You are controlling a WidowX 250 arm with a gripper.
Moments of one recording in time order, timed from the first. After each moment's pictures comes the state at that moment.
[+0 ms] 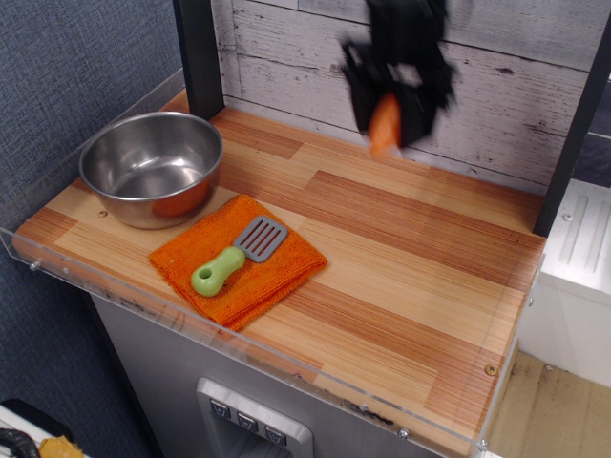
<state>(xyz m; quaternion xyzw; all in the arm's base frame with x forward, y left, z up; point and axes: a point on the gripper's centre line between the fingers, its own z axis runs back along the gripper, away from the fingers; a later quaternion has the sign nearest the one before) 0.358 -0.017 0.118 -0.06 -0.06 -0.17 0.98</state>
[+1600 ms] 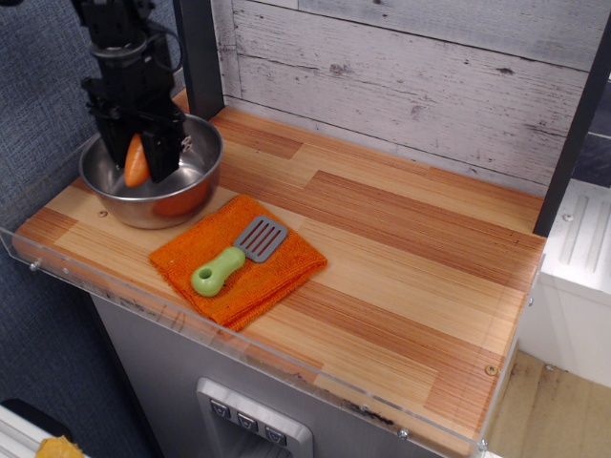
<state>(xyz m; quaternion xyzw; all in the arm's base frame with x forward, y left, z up) 0.295 0.165 0.047 0.02 -0.02 -0.03 1.00</state>
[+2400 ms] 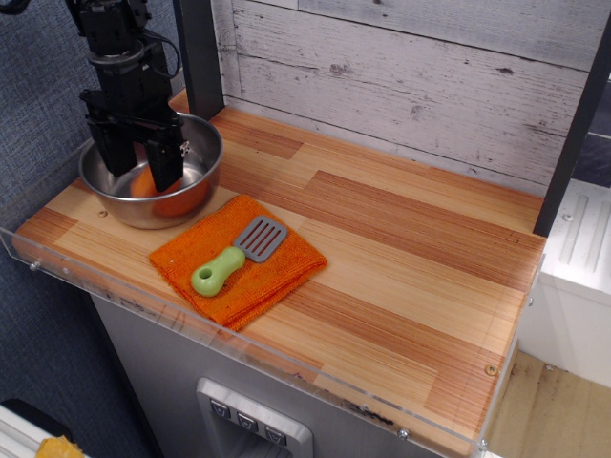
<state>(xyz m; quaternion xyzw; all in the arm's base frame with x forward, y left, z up) 0.294 0.164 0.041 0.00 0.00 -0.02 1.00</state>
